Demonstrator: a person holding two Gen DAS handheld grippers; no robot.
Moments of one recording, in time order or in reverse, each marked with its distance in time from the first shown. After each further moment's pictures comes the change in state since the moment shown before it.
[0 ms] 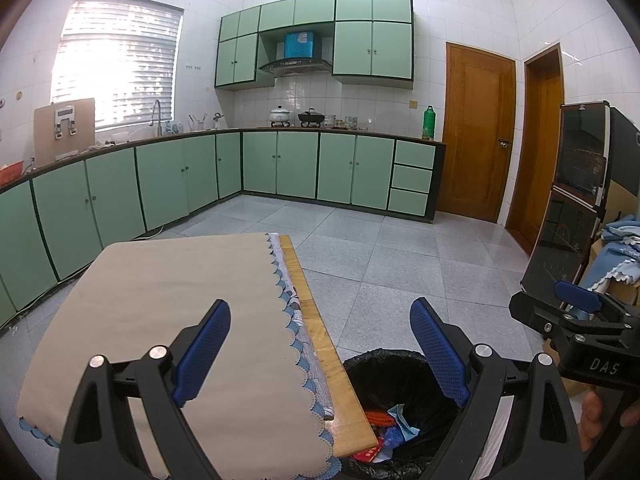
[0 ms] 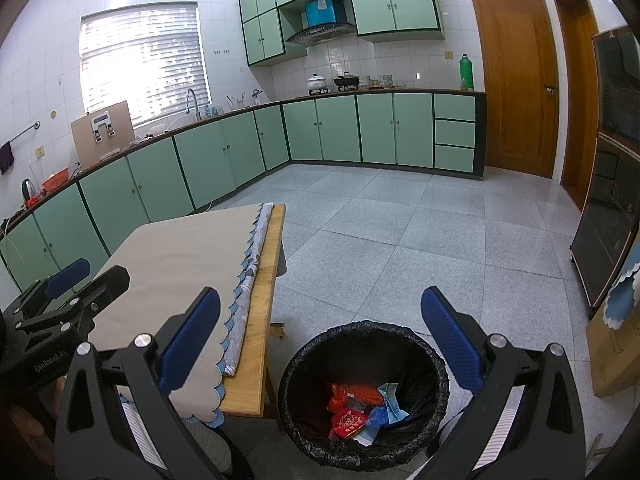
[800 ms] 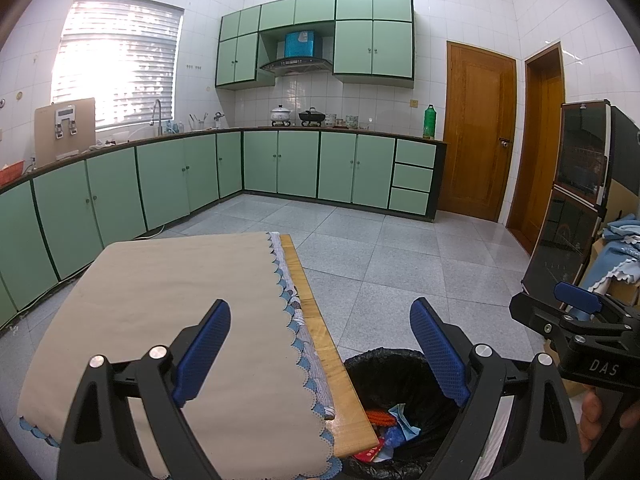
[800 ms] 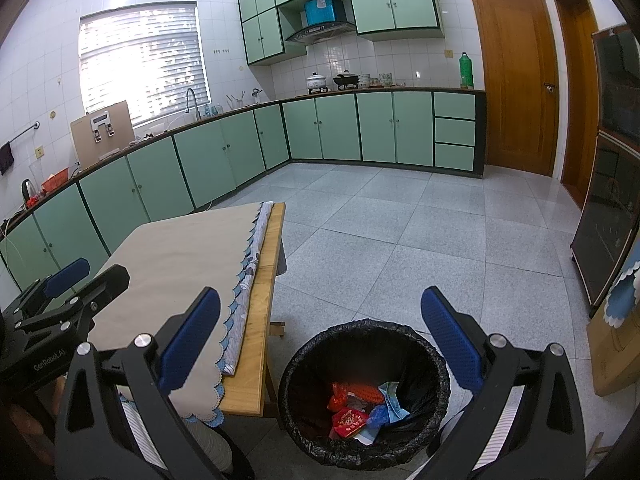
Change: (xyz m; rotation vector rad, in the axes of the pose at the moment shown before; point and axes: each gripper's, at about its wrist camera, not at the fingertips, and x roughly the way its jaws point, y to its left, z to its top) left arm 0.000 0.000 0.000 0.000 0.000 0.000; right arm 0.000 -0.001 -0.001 0.000 0.000 0.001
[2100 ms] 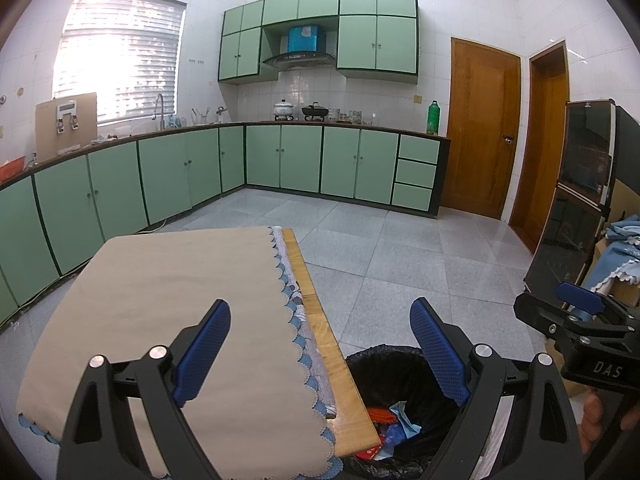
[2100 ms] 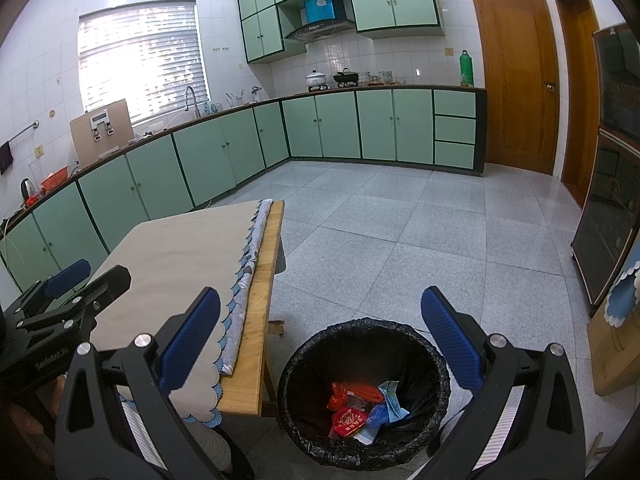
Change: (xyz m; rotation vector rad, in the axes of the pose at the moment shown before) left arm 0.004 0.008 -0.002 -0.011 0.018 0.008; right arm 0.007 -0.004 -0.005 0.004 0.007 0.000
